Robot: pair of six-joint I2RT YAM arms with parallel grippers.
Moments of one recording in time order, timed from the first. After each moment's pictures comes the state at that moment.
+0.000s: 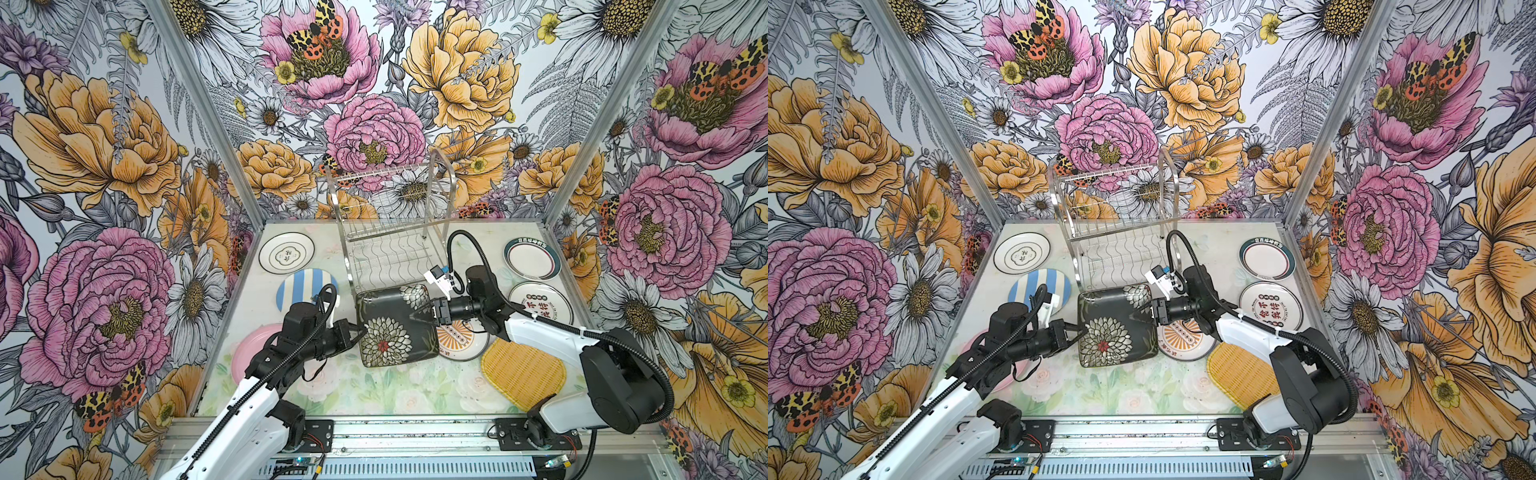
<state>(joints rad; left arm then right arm) -0.40 0.70 0.51 -0.44 0.51 -0.85 0.50 1.45 0.73 0.22 -1.03 0.59</state>
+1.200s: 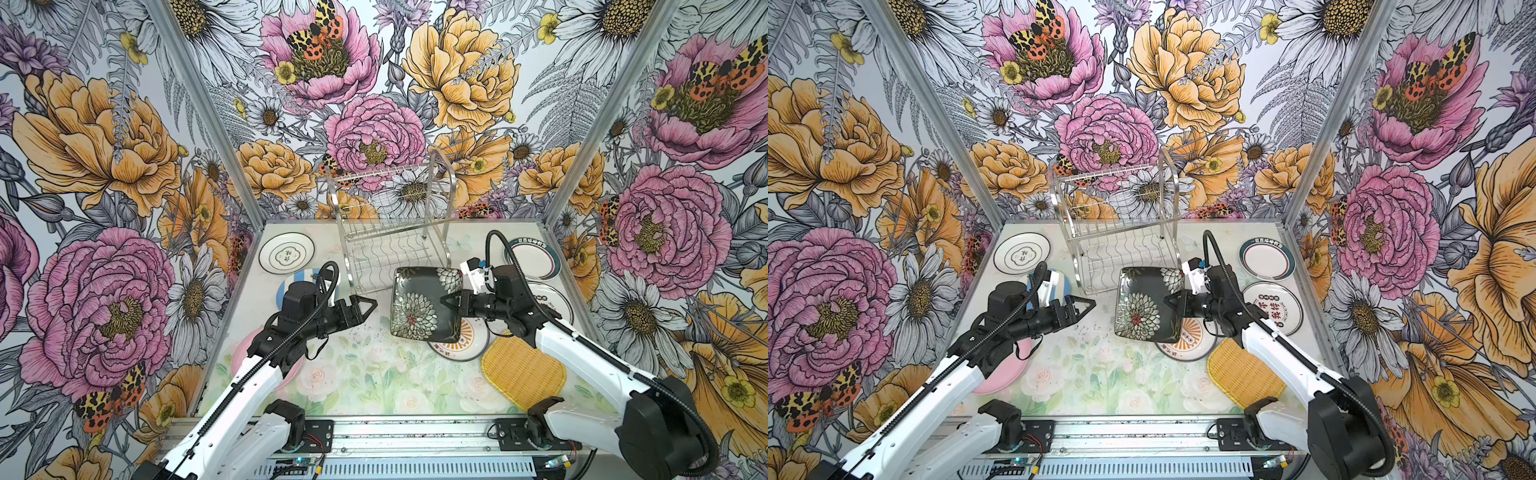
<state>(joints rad) -0.36 0.86 0.67 -0.40 0.47 -0.74 0.39 1.14 0.76 -0.21 -0.53 0.51</state>
